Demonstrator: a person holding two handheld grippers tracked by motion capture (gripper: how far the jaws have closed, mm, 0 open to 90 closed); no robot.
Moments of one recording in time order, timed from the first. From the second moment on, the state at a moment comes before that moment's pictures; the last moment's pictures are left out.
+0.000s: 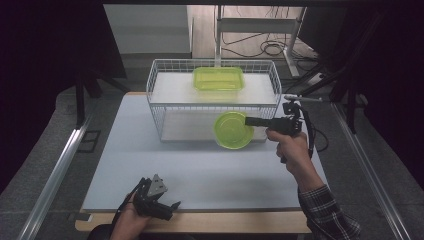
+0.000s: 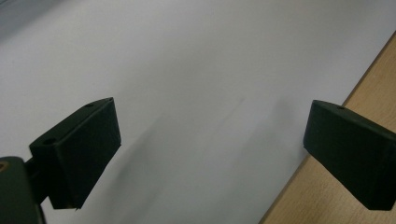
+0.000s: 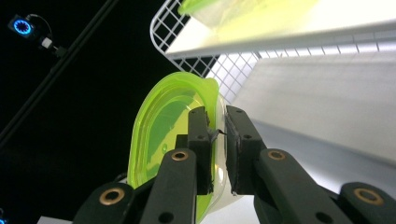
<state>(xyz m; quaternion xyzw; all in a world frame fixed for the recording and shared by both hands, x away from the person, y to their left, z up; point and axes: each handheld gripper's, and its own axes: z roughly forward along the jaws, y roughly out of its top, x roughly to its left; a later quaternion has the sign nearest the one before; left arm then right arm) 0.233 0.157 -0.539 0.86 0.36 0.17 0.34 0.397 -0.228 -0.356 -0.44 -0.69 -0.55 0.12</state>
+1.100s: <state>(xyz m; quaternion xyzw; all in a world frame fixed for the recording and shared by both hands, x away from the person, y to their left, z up) 0.235 0.162 -0.537 0.85 0.37 0.15 0.34 0.447 -0.205 -0.281 -0.46 -0.66 -0.59 0.06</state>
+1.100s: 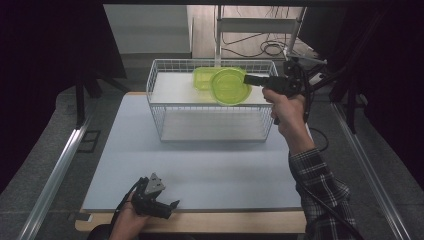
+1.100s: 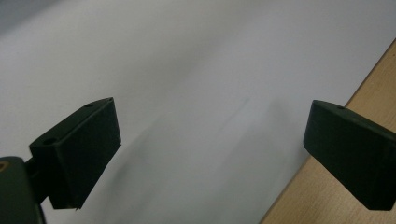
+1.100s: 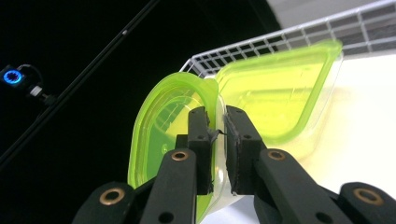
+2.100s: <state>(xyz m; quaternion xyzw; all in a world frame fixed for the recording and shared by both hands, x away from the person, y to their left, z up) 0.234 0.163 -0.538 0.85 0.37 0.15 0.34 0.502 -0.169 -0.273 -0.51 -0.63 -0.59 0.02</state>
